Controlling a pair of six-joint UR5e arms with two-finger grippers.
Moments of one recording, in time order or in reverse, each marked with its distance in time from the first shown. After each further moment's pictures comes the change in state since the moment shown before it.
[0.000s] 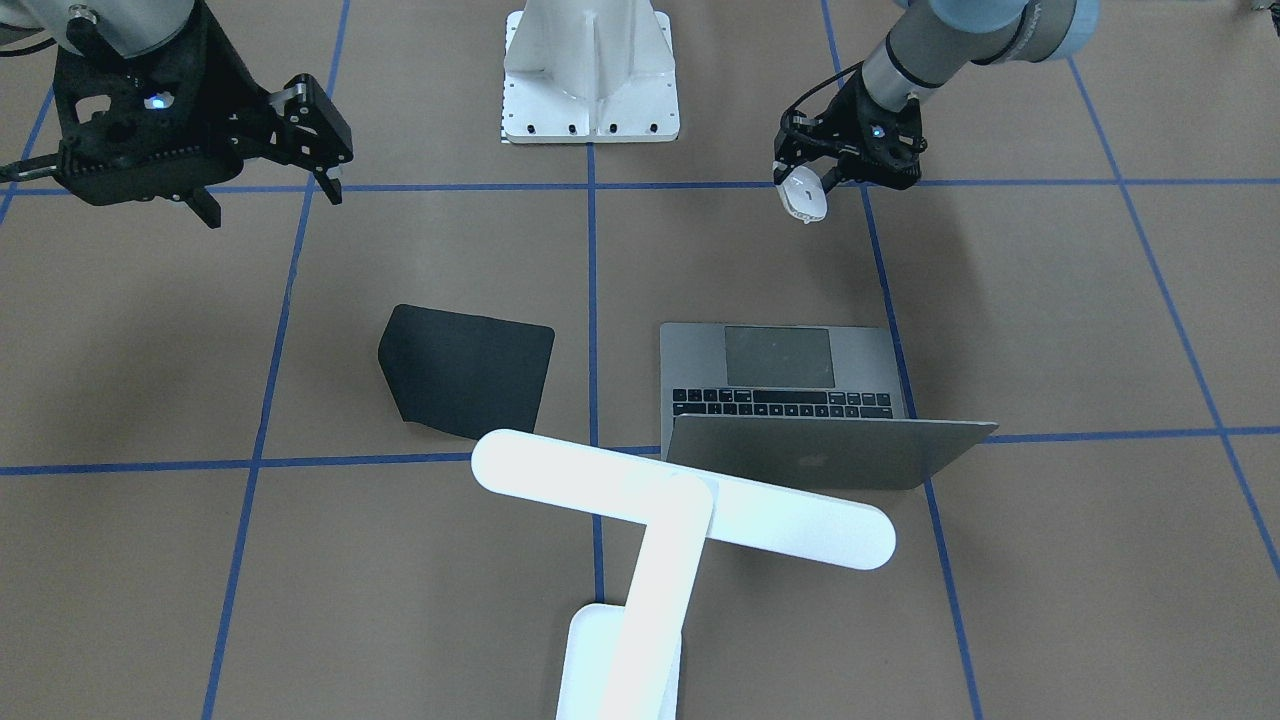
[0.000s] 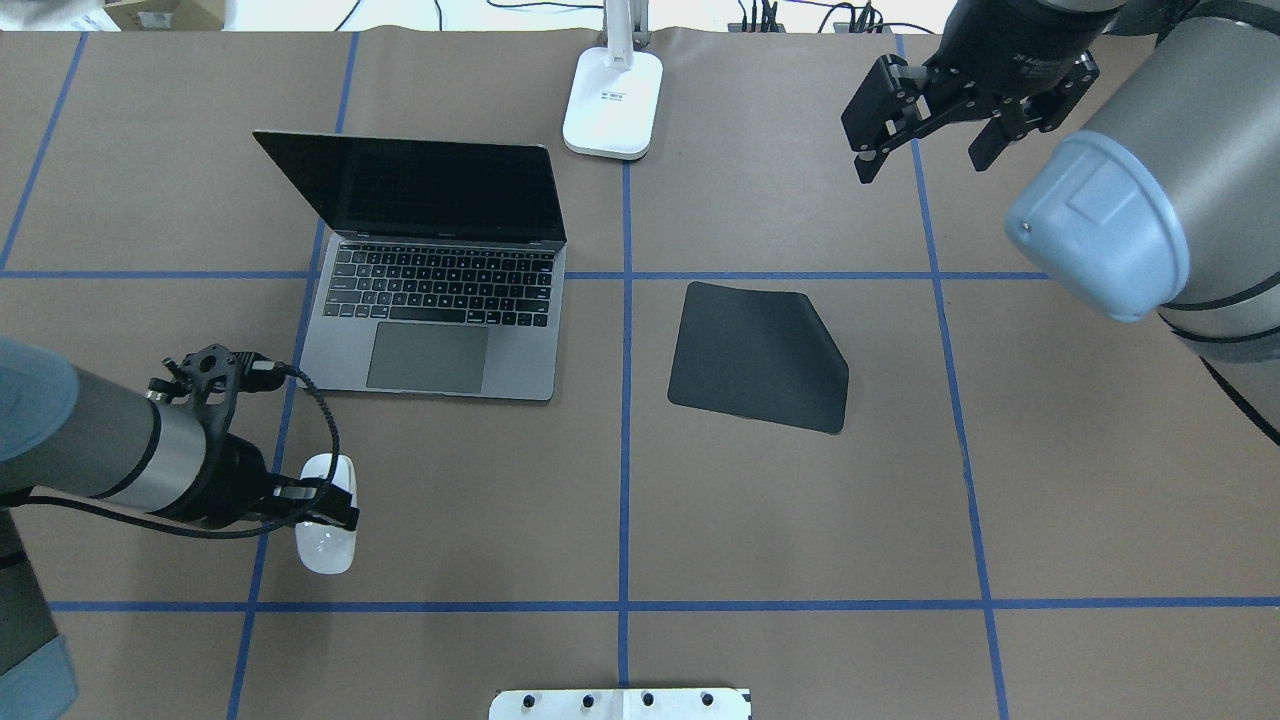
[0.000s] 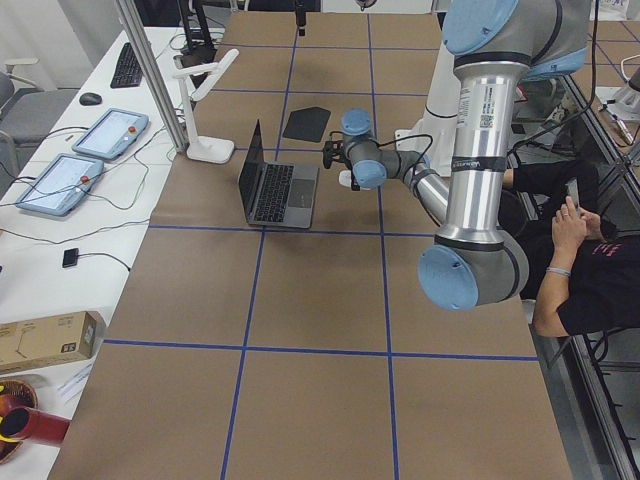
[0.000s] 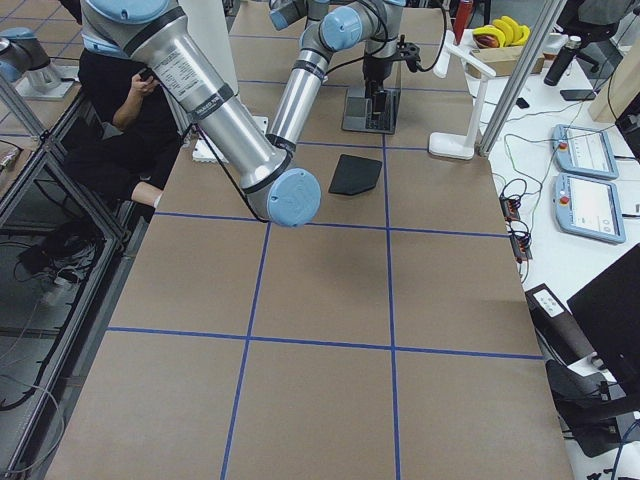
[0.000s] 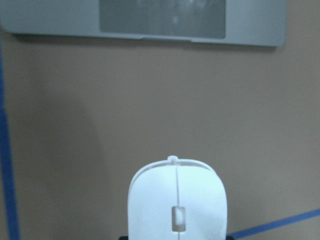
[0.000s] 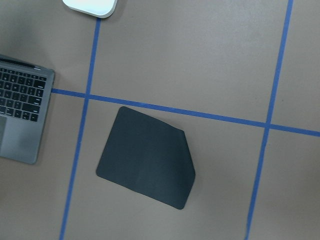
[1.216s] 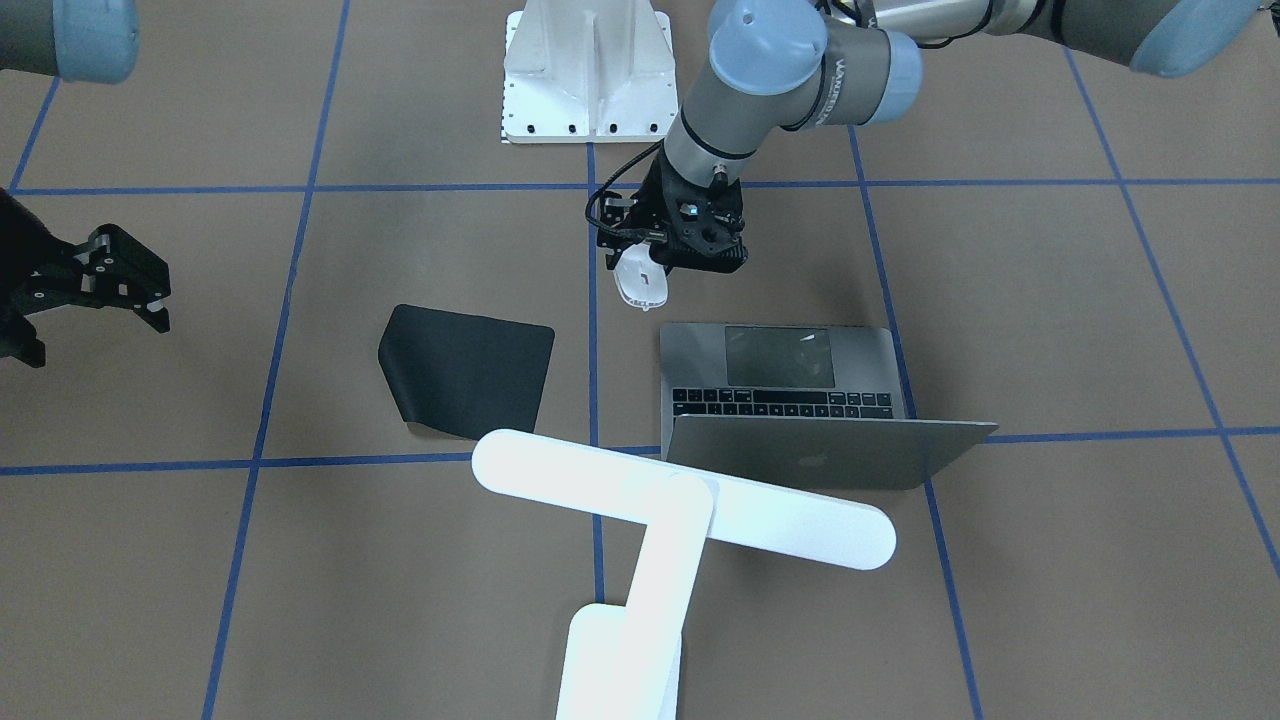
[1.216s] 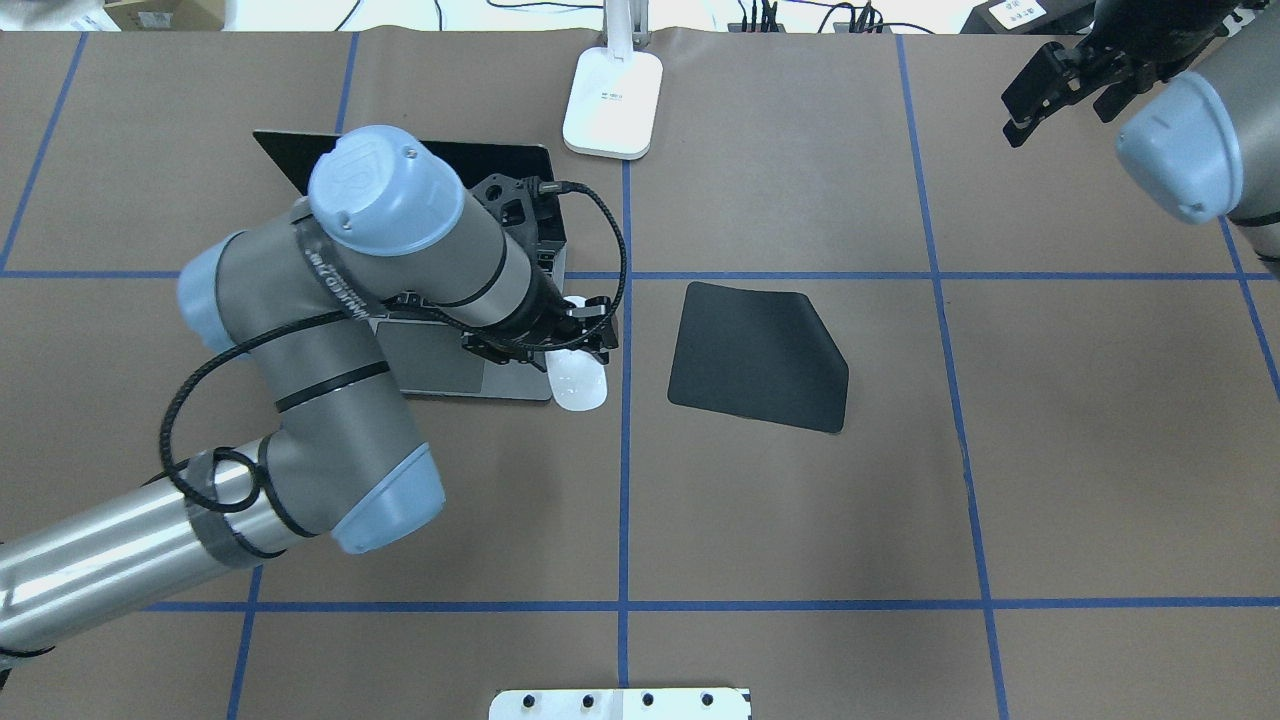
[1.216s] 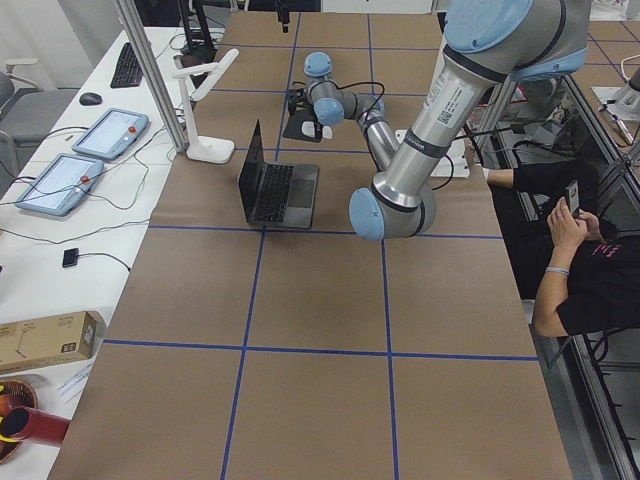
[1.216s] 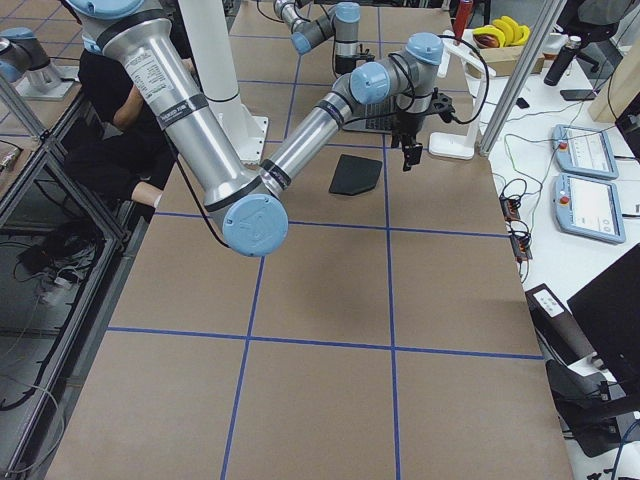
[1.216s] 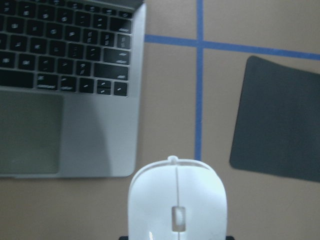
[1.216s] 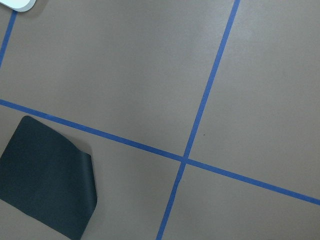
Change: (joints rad) left arm -0.045 -0.594 0.375 0.203 0.052 -0.086; right arm 0.157 -0.160 -0.181 0.224 0.039 -0.279
